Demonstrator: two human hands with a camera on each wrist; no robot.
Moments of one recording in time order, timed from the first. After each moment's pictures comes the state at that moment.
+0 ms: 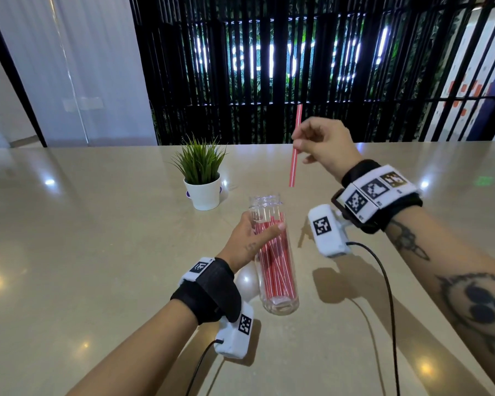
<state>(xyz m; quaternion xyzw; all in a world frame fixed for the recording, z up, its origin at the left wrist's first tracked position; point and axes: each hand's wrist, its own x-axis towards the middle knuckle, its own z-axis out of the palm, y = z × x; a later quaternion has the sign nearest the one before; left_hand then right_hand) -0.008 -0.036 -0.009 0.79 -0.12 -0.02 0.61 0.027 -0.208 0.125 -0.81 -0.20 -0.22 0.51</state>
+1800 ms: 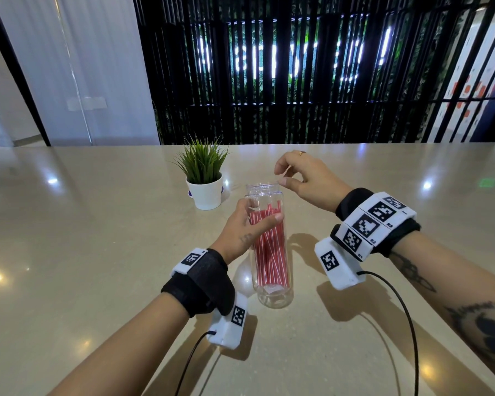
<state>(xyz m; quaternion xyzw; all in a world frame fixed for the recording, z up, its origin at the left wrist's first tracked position) -0.016 -0.028 0.016 0.79 -0.14 0.01 0.59 0.007 -0.191 0.094 -0.89 -0.28 -0.17 0.31</state>
